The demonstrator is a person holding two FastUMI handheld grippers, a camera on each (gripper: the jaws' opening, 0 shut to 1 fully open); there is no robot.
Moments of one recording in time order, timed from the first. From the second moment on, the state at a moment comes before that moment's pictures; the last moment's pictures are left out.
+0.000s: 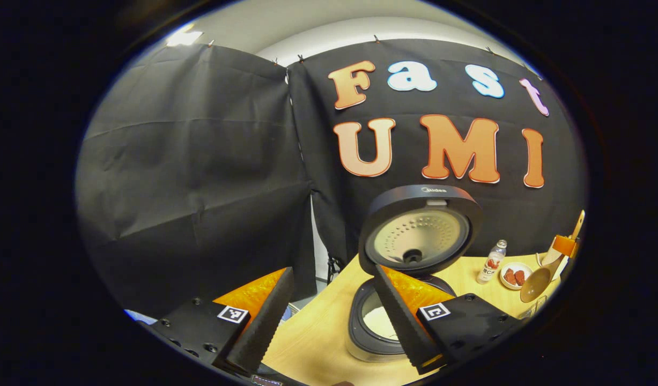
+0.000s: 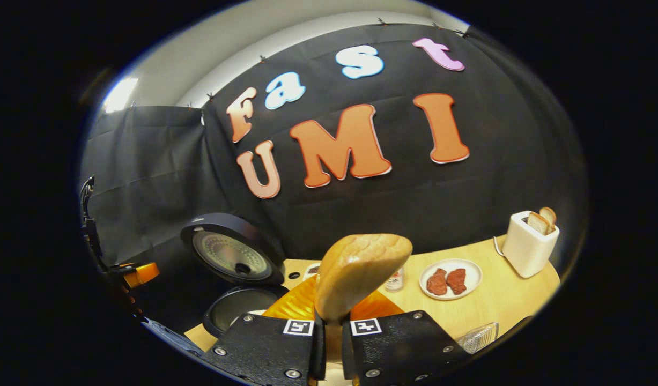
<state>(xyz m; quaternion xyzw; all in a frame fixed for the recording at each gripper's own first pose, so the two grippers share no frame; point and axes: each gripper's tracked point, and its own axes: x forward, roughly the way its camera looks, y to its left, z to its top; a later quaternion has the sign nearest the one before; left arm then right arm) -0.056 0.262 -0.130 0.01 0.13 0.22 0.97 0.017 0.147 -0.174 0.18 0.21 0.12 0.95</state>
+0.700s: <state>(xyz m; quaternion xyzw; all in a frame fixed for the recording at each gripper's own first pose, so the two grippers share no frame) -0.031 0.156 -0.127 0.06 0.15 0.14 0.98 -0.027 -0.024 -0.257 0.18 0.27 -0.04 0.94</state>
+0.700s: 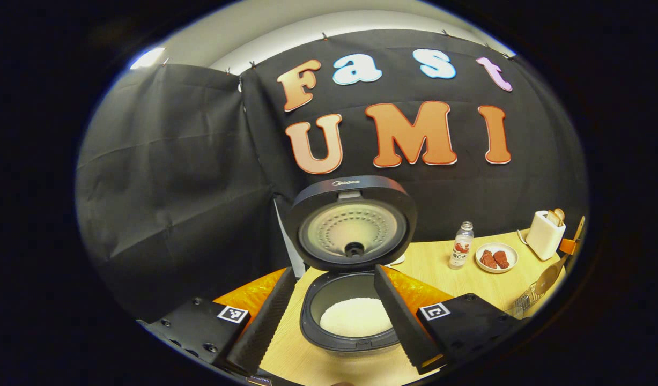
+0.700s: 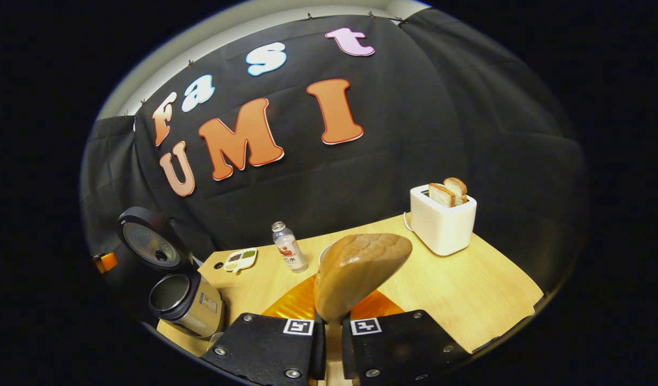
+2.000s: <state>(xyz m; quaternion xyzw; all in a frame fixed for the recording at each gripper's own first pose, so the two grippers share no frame) -0.016 0.180 -0.079 0.02 0.11 0.15 0.98 -0.054 -0.031 -0.366 0.16 0.40 -0.06 0.90</state>
